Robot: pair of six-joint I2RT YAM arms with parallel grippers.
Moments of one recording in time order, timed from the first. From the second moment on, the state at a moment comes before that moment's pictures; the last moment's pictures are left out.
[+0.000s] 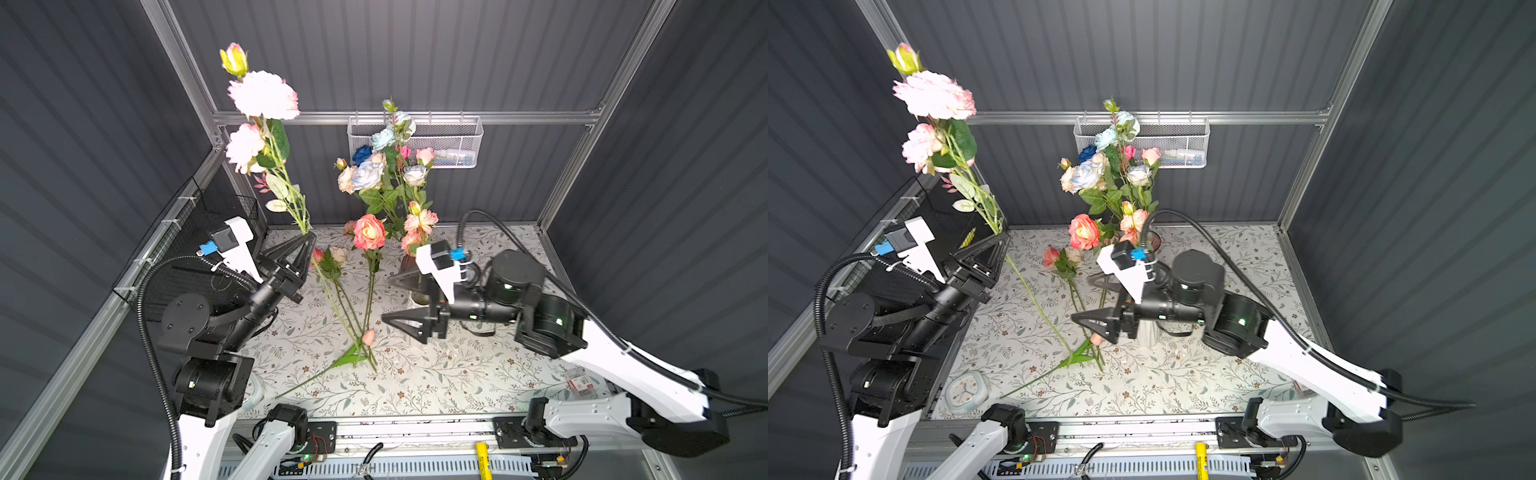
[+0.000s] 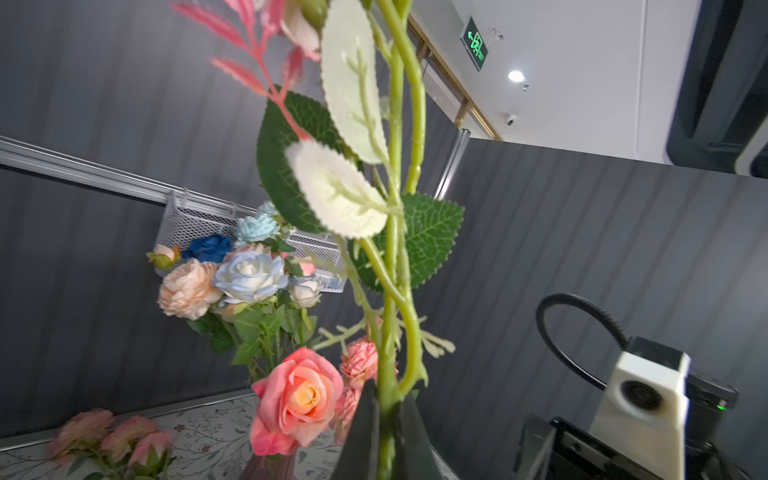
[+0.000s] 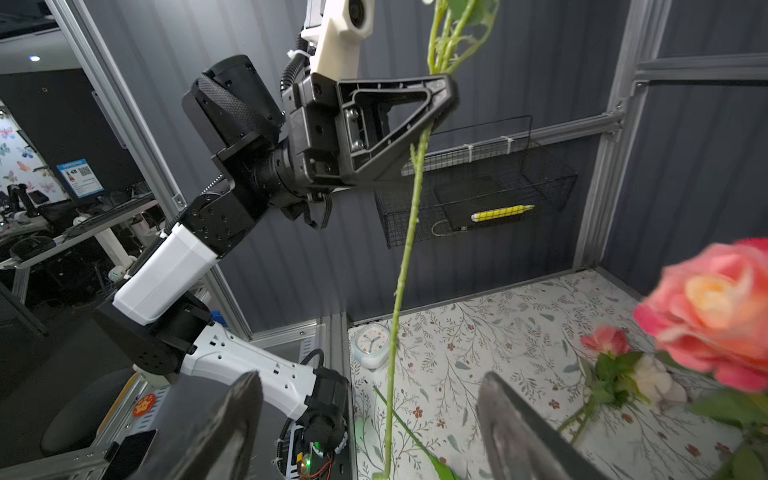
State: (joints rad) left arm -0.25 0.72 1.23 -0.17 0.48 -0.56; right arm 1.12 1.30 1.55 -0.32 -0.37 0.12
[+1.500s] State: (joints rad) left arm -0.25 0.53 0.96 -0.24 0.31 -0.58; right arm 0.77 1.07 1.37 -0.23 -0.16 0.02
